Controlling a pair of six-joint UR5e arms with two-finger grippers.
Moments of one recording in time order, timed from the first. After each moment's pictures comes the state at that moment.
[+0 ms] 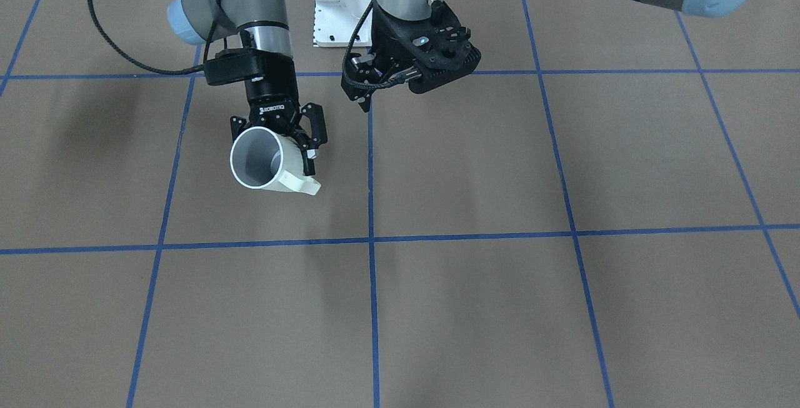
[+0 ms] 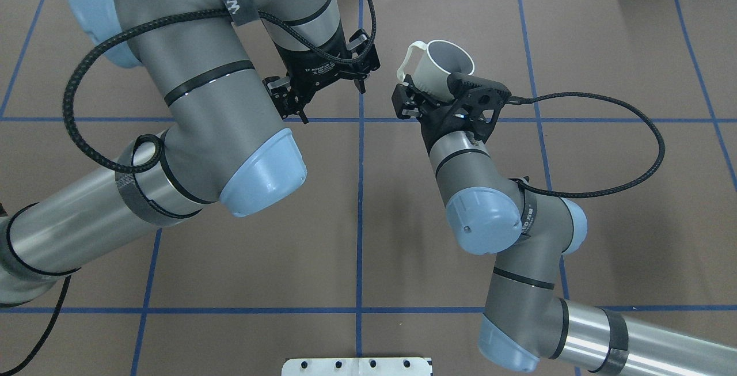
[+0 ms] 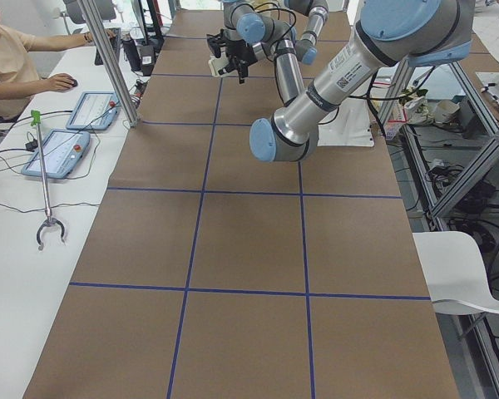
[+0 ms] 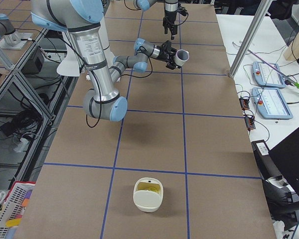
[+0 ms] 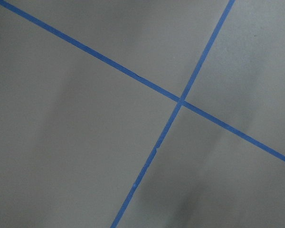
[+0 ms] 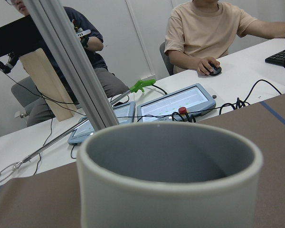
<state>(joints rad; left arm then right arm) -0.72 -2.56 -1.75 -1.18 -2.08 -1.58 0.38 -1.08 1.77 -1.06 0.81 1.41</state>
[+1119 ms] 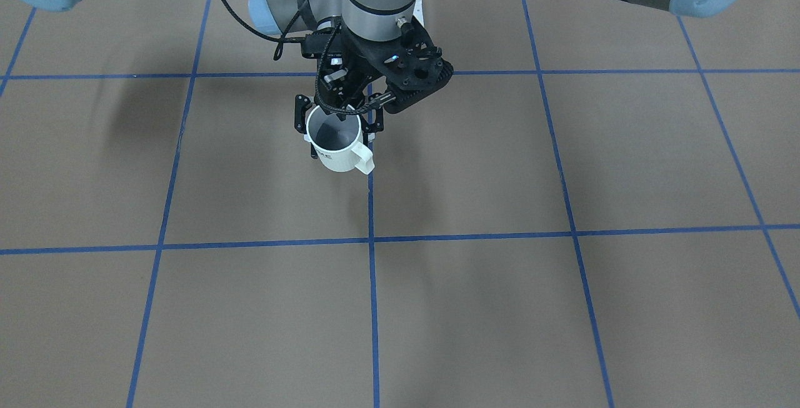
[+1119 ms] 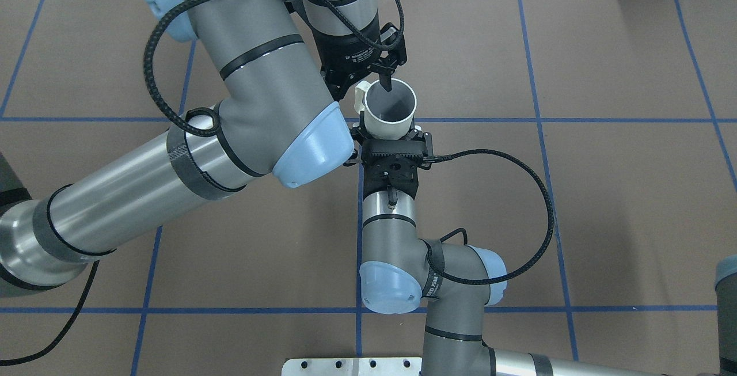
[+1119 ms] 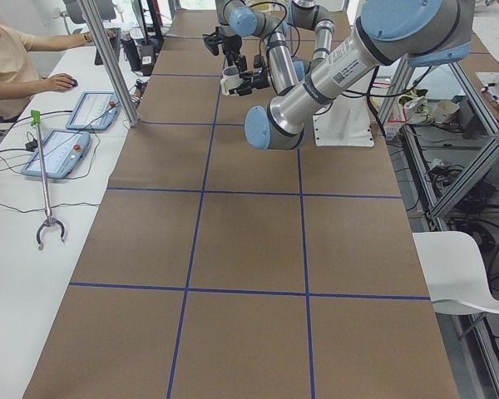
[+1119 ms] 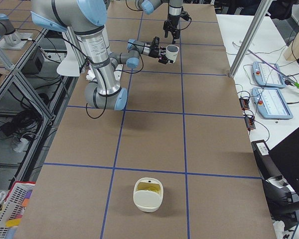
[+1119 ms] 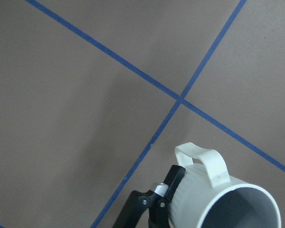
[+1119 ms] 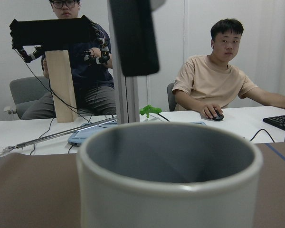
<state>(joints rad) -0.71 -2.67 -1.60 -1.18 -2.16 -1.66 0.22 -0.94 1.58 -1.18 0.43 1.32</state>
